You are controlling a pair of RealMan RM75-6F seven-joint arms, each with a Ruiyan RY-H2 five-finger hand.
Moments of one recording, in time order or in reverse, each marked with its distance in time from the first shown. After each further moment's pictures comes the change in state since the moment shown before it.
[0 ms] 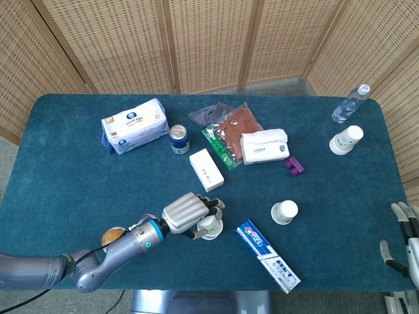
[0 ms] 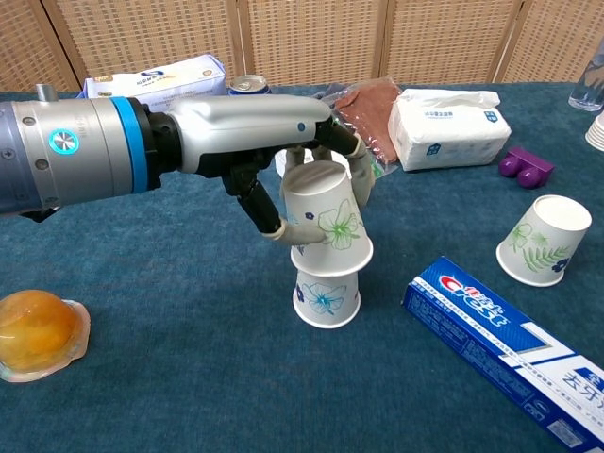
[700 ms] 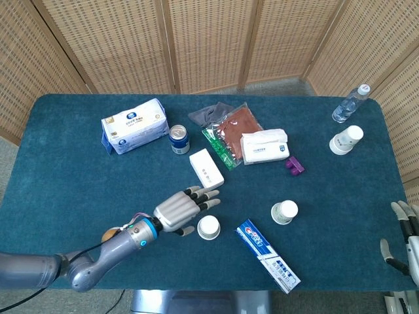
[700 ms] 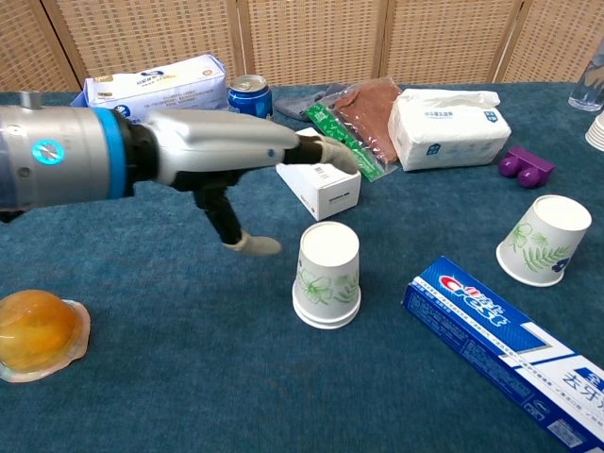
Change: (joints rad) left arm -0.031 0.077 0.062 -0.045 -0.155 0.002 0.168; right arm 0.016 0.008 0.006 0.004 0.005 -0.034 0.003
